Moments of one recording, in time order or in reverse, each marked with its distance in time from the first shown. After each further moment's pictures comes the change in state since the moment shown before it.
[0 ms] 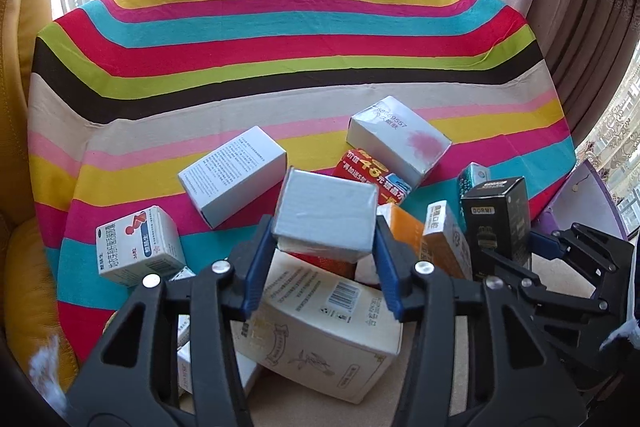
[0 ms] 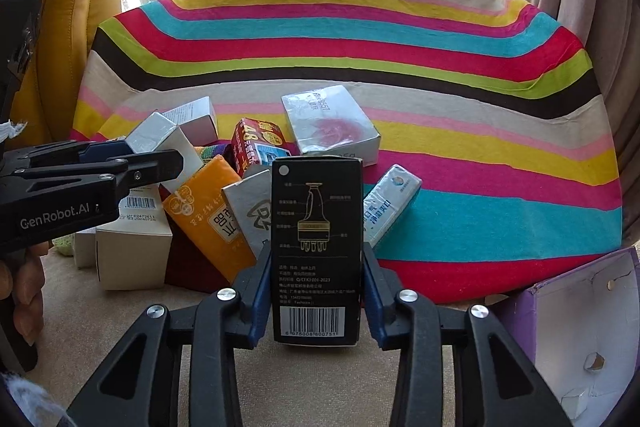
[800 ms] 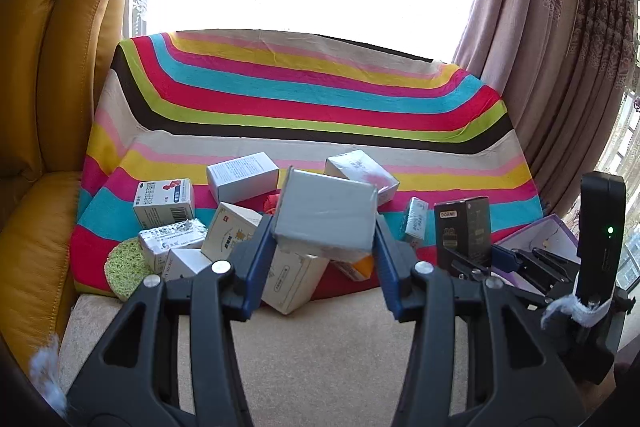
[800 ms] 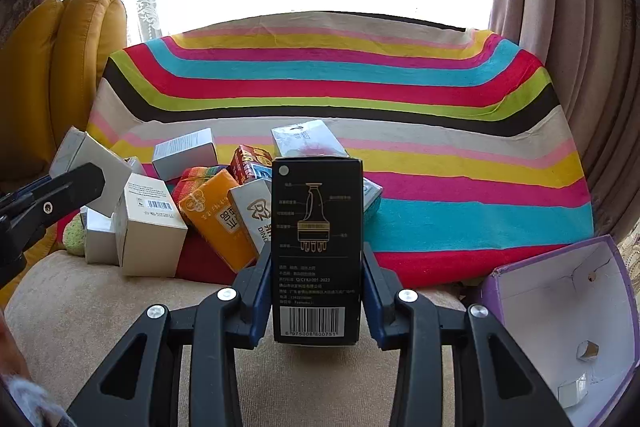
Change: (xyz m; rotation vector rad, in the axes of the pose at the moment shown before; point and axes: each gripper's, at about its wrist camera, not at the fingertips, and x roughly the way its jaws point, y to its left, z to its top) left arm -0.088 -0.035 -0.060 -0.133 -0.295 0.005; right arm -0.051 -0.006 -0.030 0.030 -0.157 -0.052
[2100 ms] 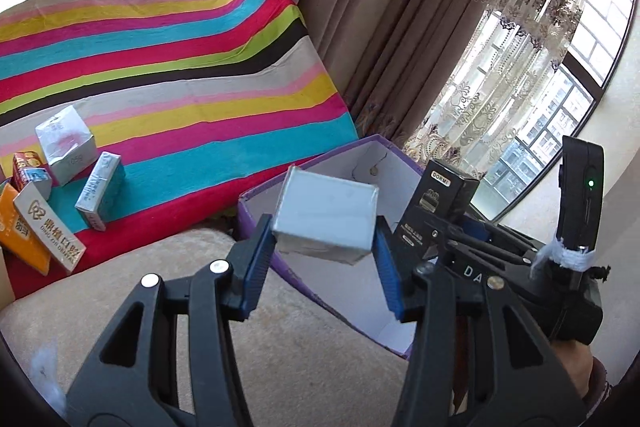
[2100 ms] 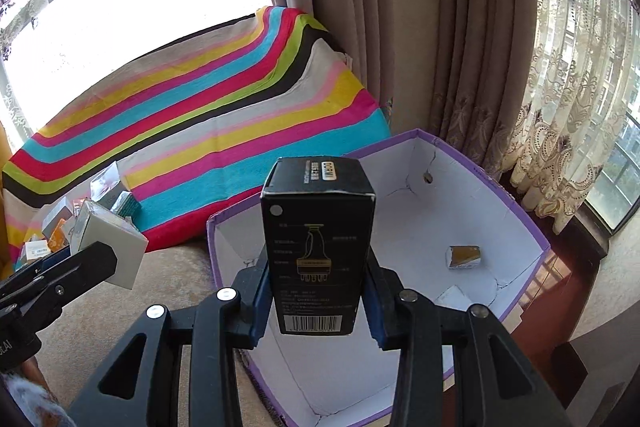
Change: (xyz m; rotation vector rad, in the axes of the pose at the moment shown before) left arm 0.059 -0.223 -0.024 0.177 0.290 -0.560; right arm -0.102 -0.213 -0.066 0.410 0.007 -0.328
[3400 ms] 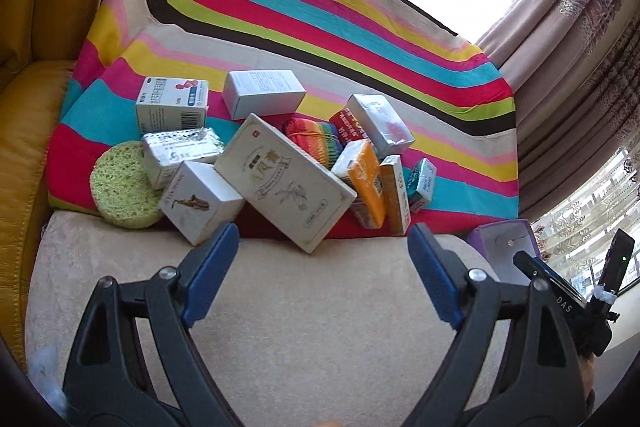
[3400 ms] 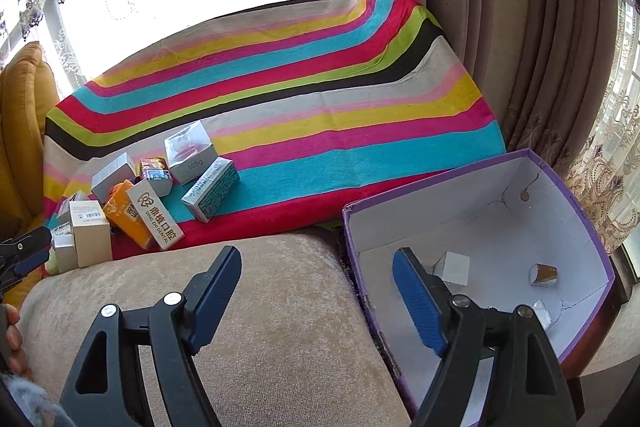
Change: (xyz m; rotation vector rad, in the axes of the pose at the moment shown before) left arm -0.177 0.210 -0.073 -0.496 -0.120 0.417; right arm 0.018 0.133 -0.010 -0.192 0.079 0.192
